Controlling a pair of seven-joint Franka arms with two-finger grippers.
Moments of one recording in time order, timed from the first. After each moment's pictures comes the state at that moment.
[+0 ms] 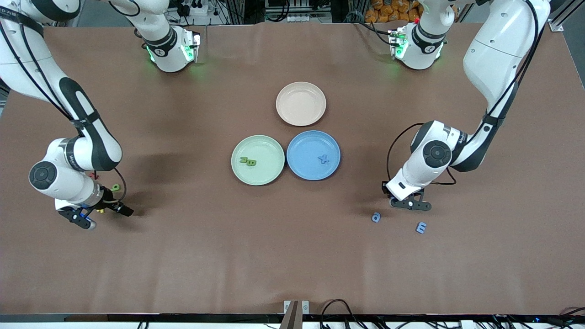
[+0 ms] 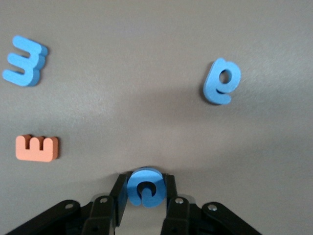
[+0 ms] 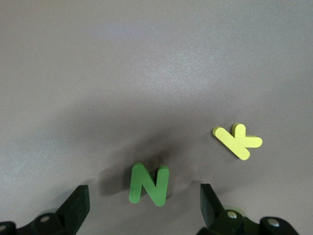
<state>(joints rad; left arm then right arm) 0.04 0.62 -0.34 -1.93 0.37 2.57 -0.39 -0.42 0.69 0.27 -1.80 -0.30 2.50 0.52</state>
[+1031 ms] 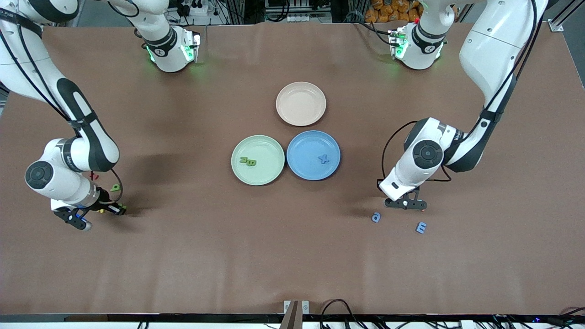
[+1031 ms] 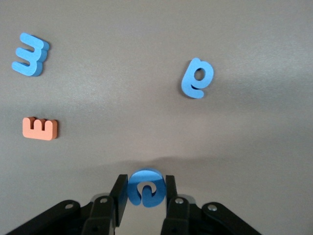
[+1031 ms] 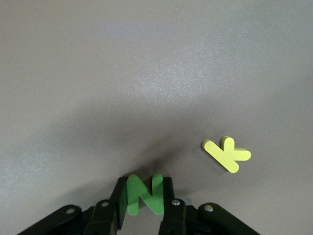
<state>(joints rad) 0.01 0.59 -0.37 -1.87 0.37 2.40 -0.48 -0.43 0.70 0.27 -1.79 -0.32 2.52 0.52</state>
